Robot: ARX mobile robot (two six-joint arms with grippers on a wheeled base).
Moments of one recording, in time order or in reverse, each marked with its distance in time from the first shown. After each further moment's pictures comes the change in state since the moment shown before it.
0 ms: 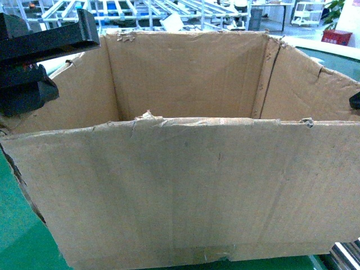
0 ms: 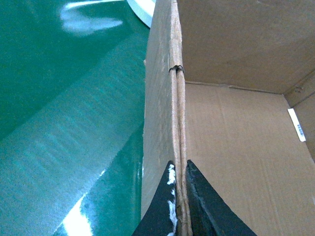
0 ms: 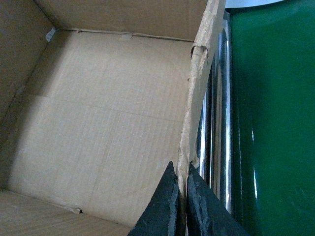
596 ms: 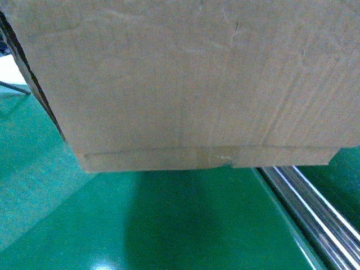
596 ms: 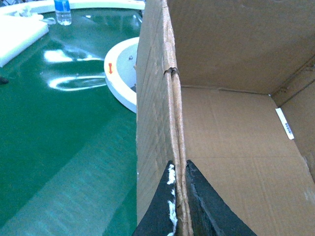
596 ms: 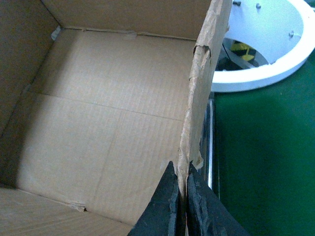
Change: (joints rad) left arm 0.004 -0.025 0.154 0.102 0.010 0.158; right arm -0.046 -0.025 0.201 -0.015 -0.074 0.001
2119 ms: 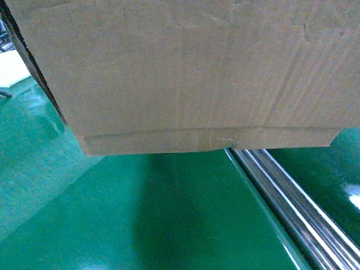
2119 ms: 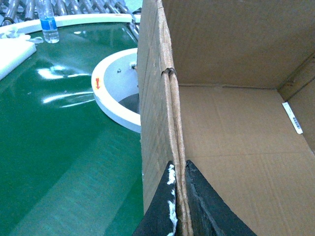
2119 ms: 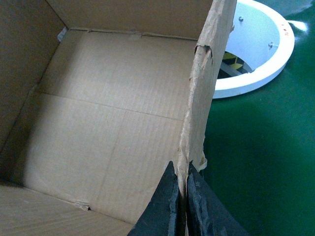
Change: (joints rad) left arm -0.003 -0.002 0.019 0.021 -0.017 0.063; right arm -0.006 -0.005 0.041 -0.003 -0.025 -0.004
